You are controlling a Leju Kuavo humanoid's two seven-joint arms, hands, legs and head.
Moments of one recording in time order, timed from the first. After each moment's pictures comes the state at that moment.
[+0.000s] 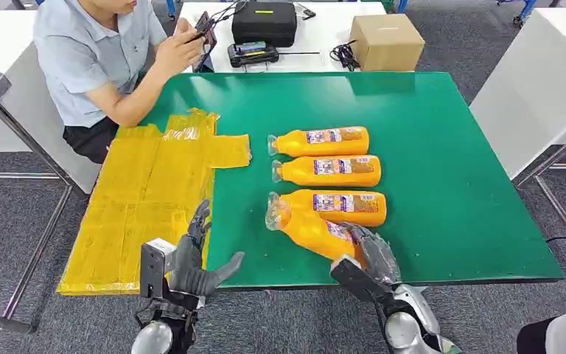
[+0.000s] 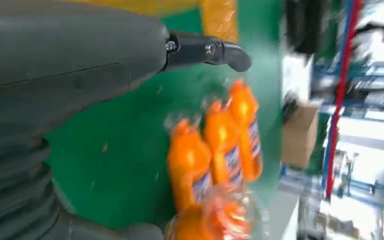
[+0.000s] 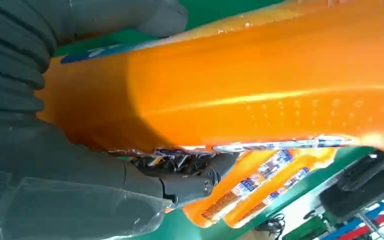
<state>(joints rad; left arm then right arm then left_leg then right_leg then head) 0.05 -0.34 -0.17 -1.38 -0.08 0.07 -0.23 0.03 0.06 0.08 -1.38 0.70 0.05 -0.44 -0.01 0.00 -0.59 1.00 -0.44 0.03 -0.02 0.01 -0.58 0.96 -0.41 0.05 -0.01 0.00</state>
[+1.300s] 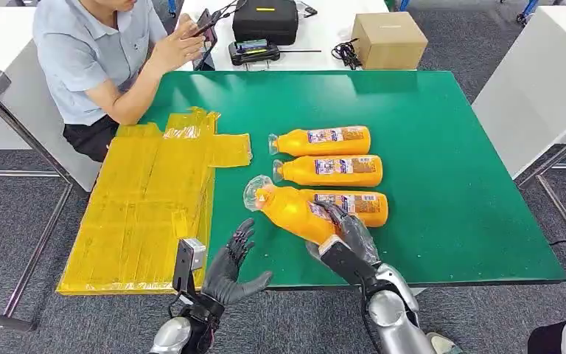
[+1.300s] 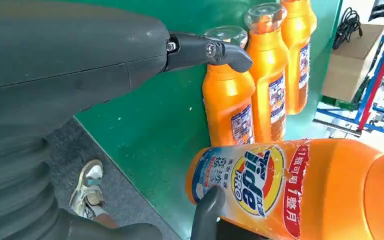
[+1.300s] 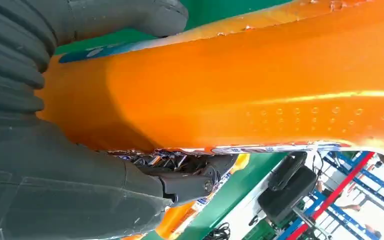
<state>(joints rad) -0.06 -0.34 -0.20 -1.10 0.05 -0.11 -0.25 -0.07 0.10 0.15 -1.35 0.59 0.09 -0.50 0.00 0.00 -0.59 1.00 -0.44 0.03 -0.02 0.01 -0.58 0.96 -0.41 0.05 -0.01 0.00</state>
